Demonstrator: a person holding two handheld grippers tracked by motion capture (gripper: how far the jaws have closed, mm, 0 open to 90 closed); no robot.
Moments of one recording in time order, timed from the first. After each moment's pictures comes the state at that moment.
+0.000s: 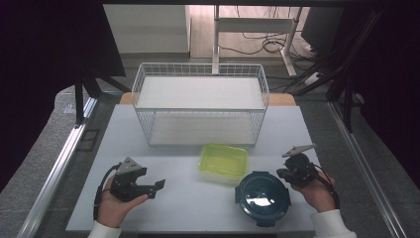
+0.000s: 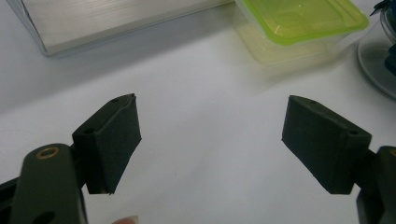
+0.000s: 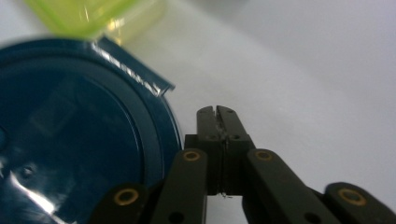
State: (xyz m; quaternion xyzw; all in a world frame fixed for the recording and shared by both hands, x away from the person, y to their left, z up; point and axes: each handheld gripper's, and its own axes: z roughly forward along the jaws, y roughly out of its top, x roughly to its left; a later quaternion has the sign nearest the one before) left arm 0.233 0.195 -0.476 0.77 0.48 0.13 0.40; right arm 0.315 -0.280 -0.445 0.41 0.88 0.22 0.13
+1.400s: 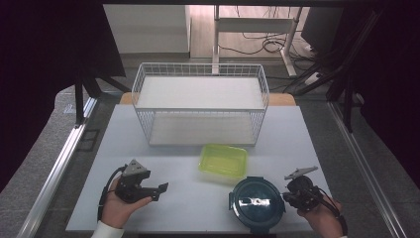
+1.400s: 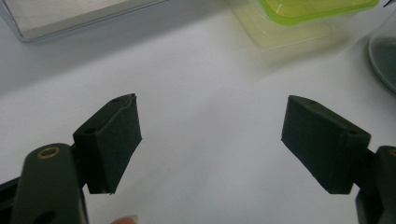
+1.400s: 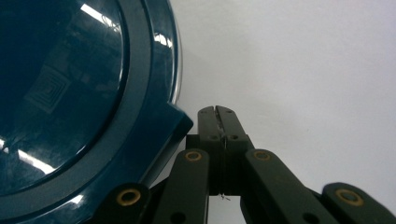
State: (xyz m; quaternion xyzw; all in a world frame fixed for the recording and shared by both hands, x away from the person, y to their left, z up) left arm 0.236 0.188 -0.487 0.78 0.48 0.12 0.38; right arm 0.260 -0.286 -0.463 0.45 0.87 0.17 0.11
